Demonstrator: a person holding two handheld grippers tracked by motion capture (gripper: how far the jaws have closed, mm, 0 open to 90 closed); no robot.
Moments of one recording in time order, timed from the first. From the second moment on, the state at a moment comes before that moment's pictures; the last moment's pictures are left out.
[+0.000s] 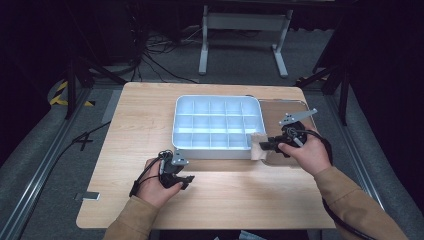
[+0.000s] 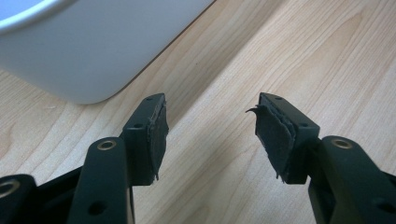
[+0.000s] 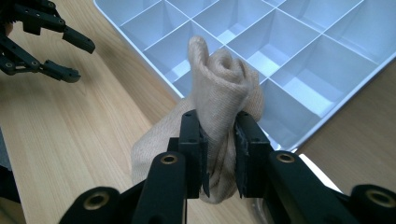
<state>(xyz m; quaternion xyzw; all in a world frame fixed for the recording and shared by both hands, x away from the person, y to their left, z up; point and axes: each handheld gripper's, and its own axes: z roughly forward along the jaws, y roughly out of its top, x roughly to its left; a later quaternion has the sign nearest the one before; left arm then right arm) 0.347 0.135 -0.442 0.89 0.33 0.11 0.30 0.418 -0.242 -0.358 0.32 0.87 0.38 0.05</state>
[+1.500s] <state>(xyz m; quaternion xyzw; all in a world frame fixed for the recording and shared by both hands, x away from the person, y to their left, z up) 0.325 0.162 -0.443 0.88 0.35 0.11 0.30 0.488 -0.198 -0.351 0.25 0.94 0.20 0.12</state>
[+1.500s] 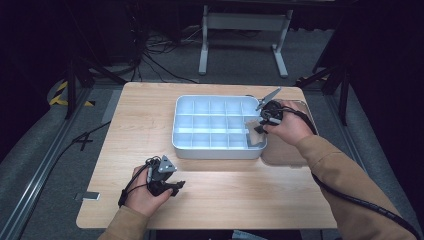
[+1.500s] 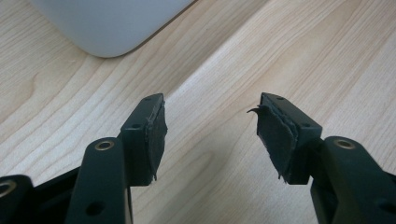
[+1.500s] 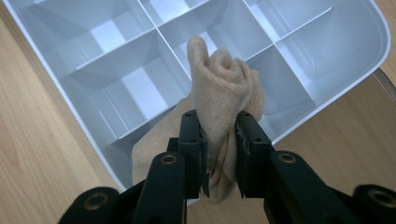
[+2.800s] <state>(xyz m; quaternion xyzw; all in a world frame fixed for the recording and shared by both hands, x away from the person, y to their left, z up) 0.329 0.158 -0.445 0.88 0.35 0.10 0.30 0.504 -0.174 -0.420 0.27 0.96 0.08 0.05</state>
